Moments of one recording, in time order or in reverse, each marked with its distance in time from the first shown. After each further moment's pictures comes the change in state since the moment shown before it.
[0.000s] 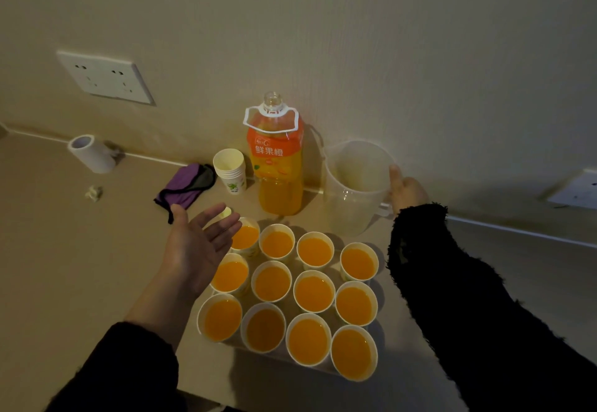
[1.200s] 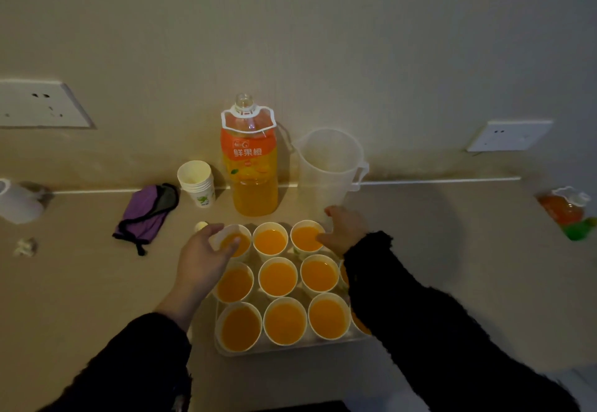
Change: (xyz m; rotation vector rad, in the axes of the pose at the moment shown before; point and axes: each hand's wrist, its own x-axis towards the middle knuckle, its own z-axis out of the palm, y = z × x) left_hand 0.046 -0.012 -0.034 1.168 -0.044 0.388; right_hand -0.117 -0.018 0.063 -0.457 -0.194 -0.063
